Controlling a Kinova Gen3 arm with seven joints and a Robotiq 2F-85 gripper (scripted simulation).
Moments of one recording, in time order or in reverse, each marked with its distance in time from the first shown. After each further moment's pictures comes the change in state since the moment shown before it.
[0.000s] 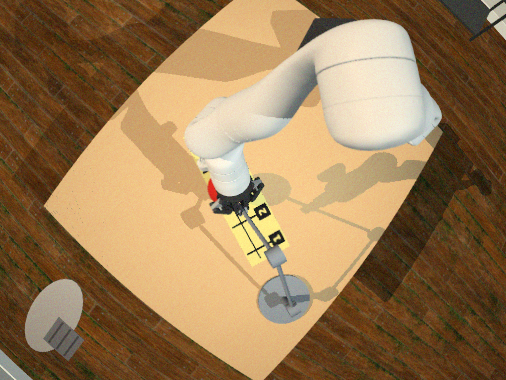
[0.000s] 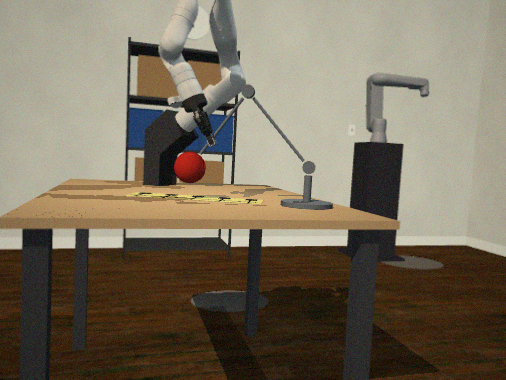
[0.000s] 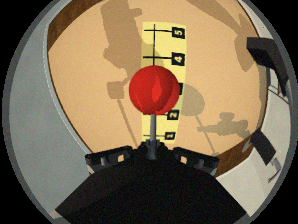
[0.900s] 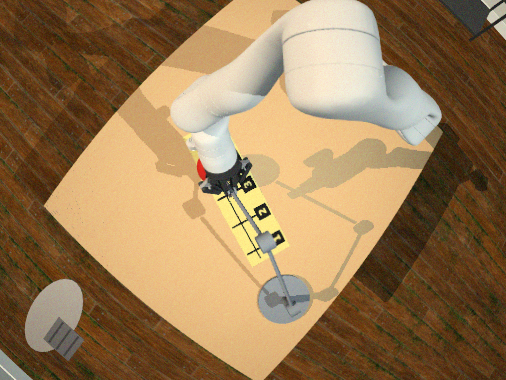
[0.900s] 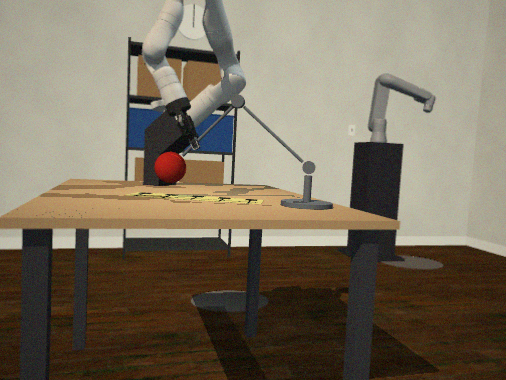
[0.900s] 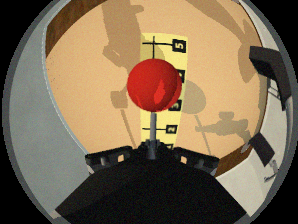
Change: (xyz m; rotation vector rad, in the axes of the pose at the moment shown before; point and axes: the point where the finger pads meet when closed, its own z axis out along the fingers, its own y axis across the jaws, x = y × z) arm 0.052 0.001 -0.011 -0.005 -0.008 0.001
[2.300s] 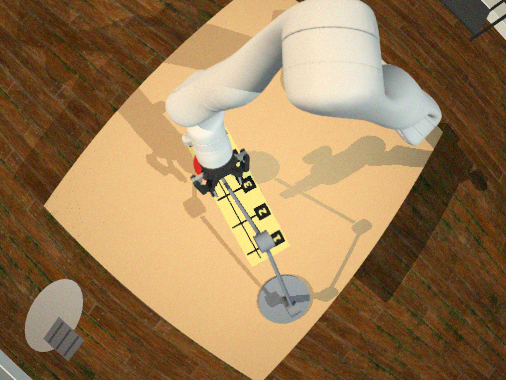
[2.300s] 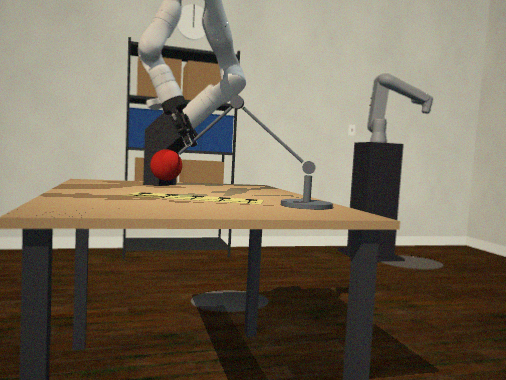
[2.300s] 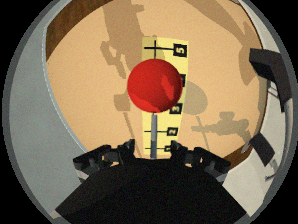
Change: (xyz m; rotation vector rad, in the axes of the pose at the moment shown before) arm 0.010 -0.005 -0.010 0.005 0.004 0.004
